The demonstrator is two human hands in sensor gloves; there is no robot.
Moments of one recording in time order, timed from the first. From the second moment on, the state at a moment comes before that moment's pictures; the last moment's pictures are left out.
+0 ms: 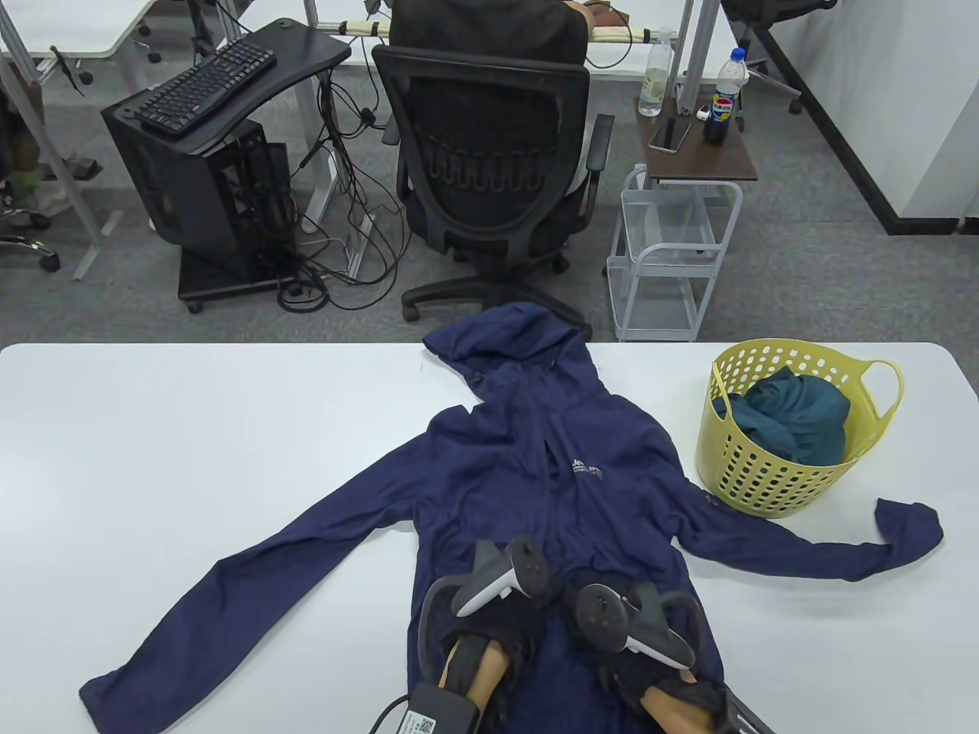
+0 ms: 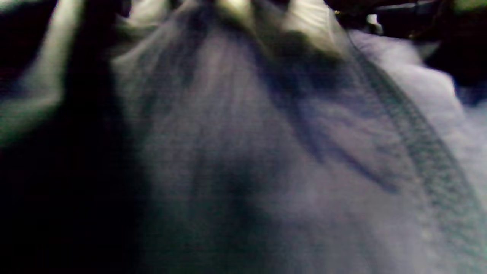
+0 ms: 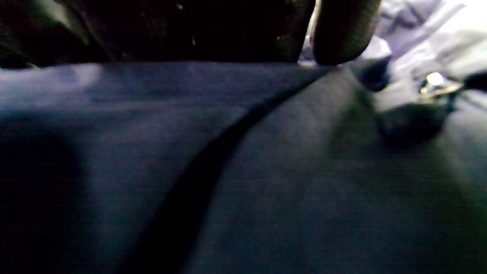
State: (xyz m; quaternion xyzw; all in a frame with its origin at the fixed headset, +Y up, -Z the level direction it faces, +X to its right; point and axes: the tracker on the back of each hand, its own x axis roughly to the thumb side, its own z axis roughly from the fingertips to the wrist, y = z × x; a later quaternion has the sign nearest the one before) left_hand -0.029 -0.778 -0.330 -0.32 -0.08 0.08 0.94; right_hand 0.125 -0.770 -0.292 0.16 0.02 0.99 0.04
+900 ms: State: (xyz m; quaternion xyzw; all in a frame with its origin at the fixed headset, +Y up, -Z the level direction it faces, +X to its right) left_hand -0.070 -0.788 -0.352 -0.24 0.06 0.01 0.97; right_hand 0.078 -0.758 -0.244 0.30 0.00 0.95 0.00
